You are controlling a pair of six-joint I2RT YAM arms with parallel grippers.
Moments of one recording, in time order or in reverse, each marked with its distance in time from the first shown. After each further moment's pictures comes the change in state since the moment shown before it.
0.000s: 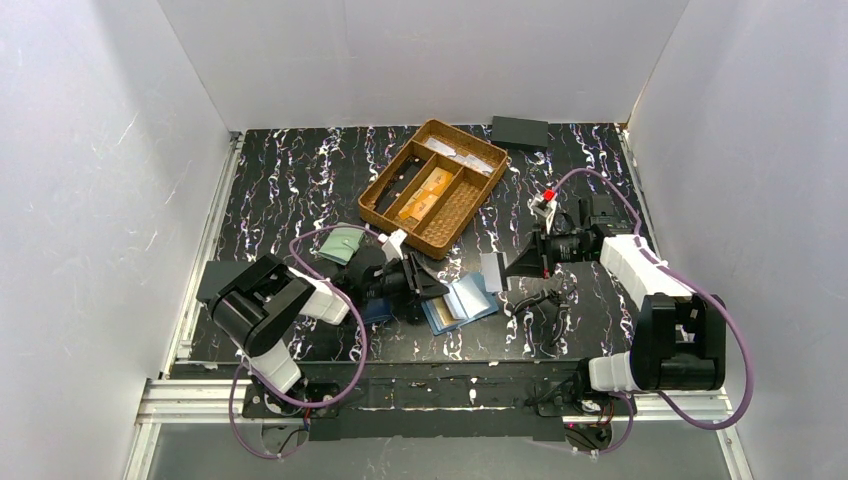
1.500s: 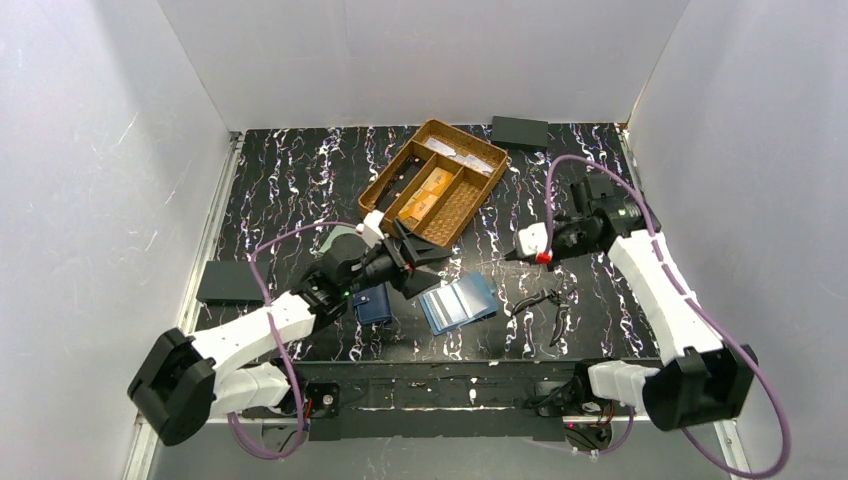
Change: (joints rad) left arm -0.043 -0.597 0.092 -0.525 -0.159 -0.332; right arm 0.132 -0.124 0.335 -0.564 0.151 -1.218
